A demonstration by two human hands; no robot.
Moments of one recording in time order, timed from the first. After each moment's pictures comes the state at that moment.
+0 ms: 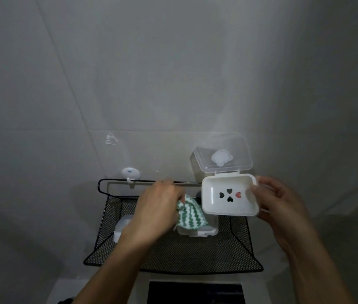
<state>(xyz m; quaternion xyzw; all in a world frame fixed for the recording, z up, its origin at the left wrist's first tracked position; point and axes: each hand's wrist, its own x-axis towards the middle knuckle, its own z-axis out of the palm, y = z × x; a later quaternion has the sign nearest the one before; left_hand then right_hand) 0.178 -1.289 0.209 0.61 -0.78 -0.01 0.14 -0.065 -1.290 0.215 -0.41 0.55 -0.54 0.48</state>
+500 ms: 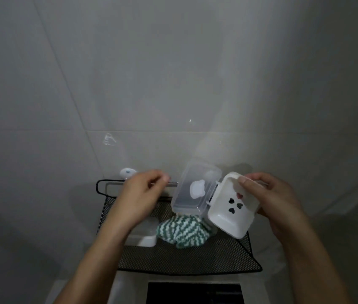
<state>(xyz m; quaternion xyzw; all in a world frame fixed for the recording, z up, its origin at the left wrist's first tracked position) 0.216 -1.296 0.218 0.60 -0.67 -0.21 0.37 -0.059 -1.303 0.223 -0.47 0.57 -0.51 0.44</state>
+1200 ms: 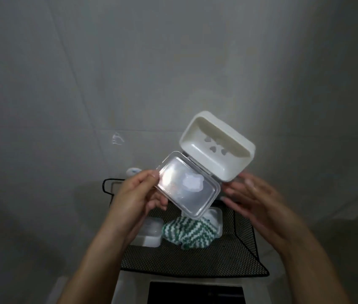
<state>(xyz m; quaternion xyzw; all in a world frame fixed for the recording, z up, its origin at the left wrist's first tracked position) 0.217 -1.277 0.220 0.44 -0.37 -0.55 0.60 -0.045 -1.303 0.206 -0.37 0.36 -0.53 0.68</state>
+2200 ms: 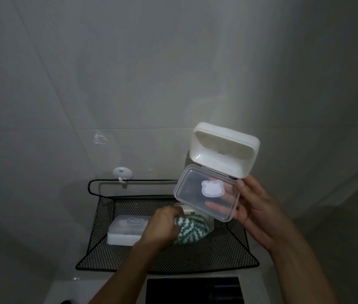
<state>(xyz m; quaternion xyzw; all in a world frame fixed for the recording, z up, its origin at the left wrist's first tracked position) 0.173 -1.311 0.107 0.63 -0.73 -0.24 0.14 -0.047 -1.294 0.198 -0.35 0.28 -0.54 0.71</state>
